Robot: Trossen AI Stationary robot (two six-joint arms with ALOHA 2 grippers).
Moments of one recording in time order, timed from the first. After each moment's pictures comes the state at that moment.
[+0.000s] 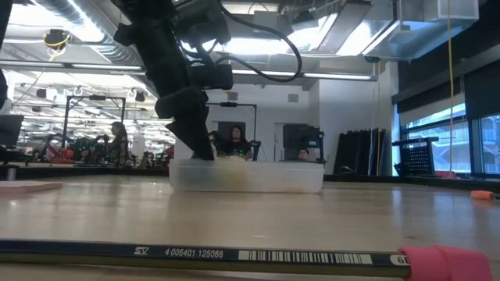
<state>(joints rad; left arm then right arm) -0.04 1.67 0.96 -0.36 -0.28 -0.15 -0.01 1.66 1.90 -1.17 -0.18 -0.27</state>
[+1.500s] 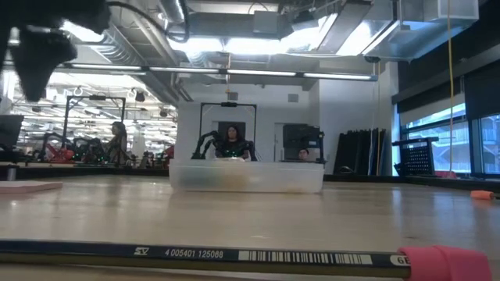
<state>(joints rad) -0.51 1.32 0.99 -1.16 -0.05 -0.86 0.09 1.66 1.89 -1.14 -0.21 -0.40</state>
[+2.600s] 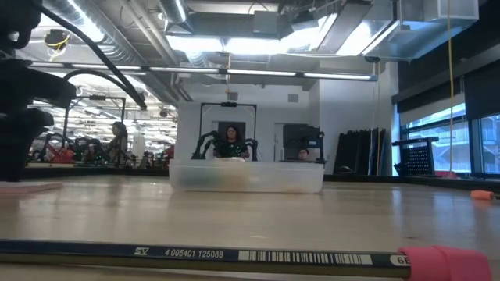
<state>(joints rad) -0.58 1.18 0.48 -0.72 -0.15 -0.87 0.14 1.66 1.89 -1.11 -0.12 -0.37</state>
